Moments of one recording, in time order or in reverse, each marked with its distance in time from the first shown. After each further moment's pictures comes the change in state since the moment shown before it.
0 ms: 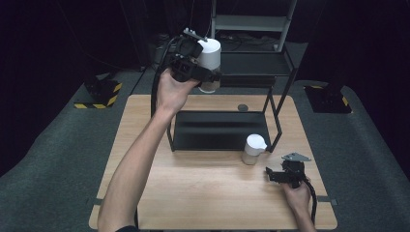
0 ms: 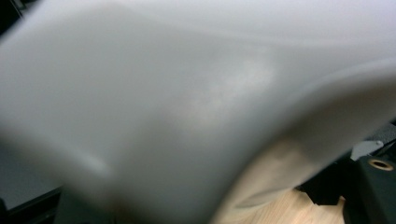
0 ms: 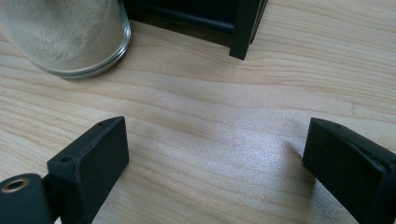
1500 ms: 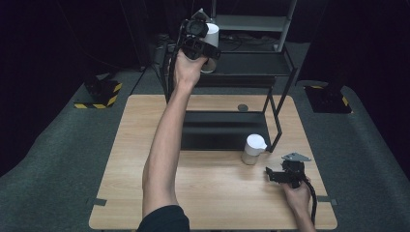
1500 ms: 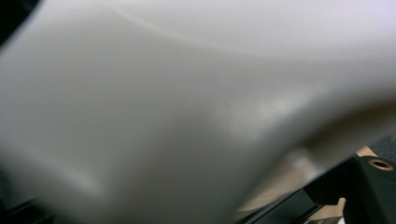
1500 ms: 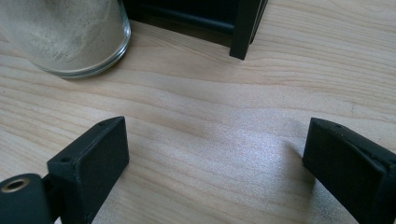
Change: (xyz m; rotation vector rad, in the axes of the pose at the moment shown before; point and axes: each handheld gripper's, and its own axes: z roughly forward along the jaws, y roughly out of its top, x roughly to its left) left arm 0.014 0.050 0.067 0.070 0.224 -0.128; right arm 0.000 0.000 0.000 0.000 0.000 -0.001
